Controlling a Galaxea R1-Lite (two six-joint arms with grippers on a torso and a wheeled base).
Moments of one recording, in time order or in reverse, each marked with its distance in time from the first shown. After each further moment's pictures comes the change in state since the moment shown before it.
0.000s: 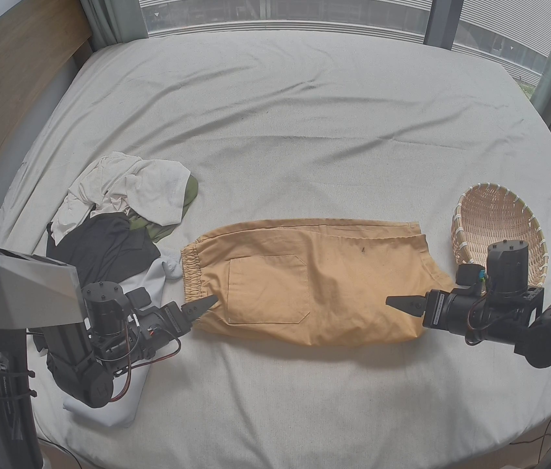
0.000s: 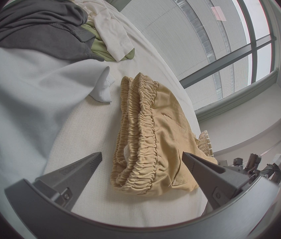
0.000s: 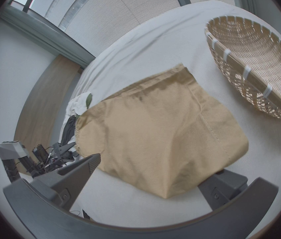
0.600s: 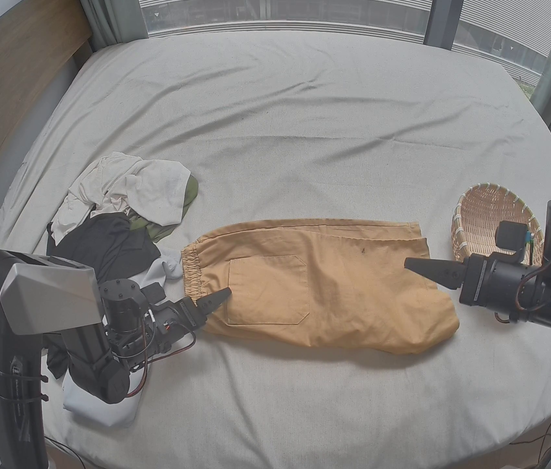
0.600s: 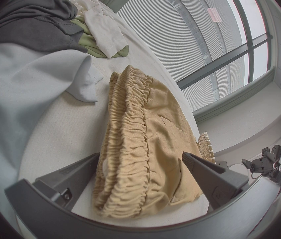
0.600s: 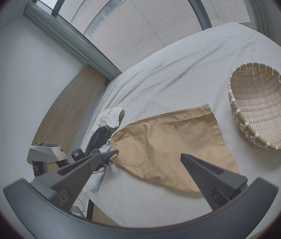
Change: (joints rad) left arm -0.039 0.066 -0.114 -0.001 0.042 -0.006; right arm 0.094 -0.347 -0.076 0.229 -0.015 -0.017
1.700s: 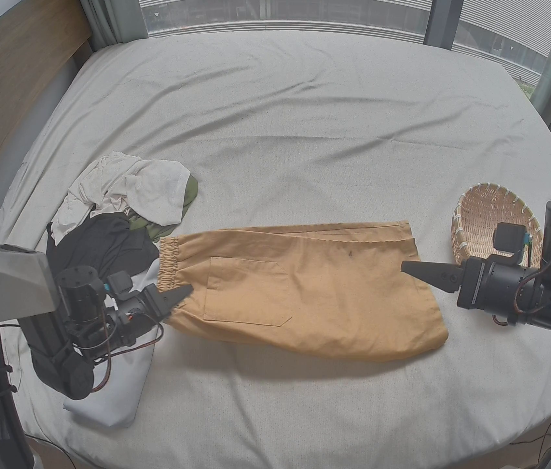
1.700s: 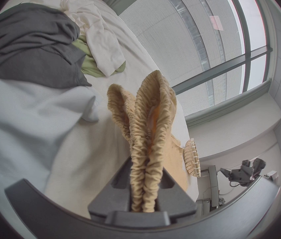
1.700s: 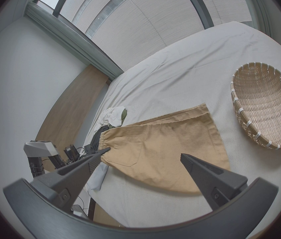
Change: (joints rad) left arm 0.139 -0.209 0.168 0.007 -0.173 -0.064; right arm 0.008 0.025 0.007 -0.004 0.003 0.005
